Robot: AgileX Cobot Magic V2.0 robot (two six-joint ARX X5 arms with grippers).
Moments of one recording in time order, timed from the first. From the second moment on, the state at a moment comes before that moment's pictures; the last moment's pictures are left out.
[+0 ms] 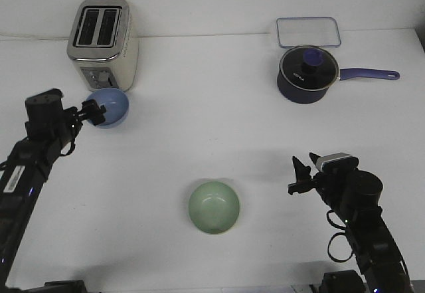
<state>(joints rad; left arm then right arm) 0.01 1.44 1.27 -0.32 0.00 -0.31 0.06 0.70 0.55 -0.23 -0.29 0.12</state>
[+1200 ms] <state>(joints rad) 0.12 1.94 1.47 -0.34 0.21 -0.28 0.06 0.70 0.55 -0.23 -0.29 0.12</state>
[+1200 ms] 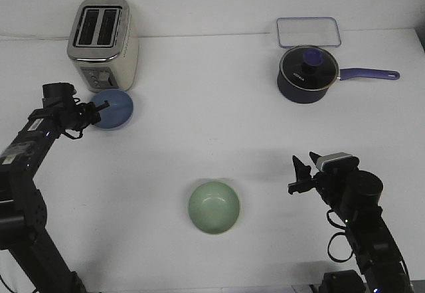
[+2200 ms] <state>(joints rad) -0.56 1.26 1.01 -0.42 0.47 -0.25 0.06 0.70 0.55 -0.23 -0.31 0.13</state>
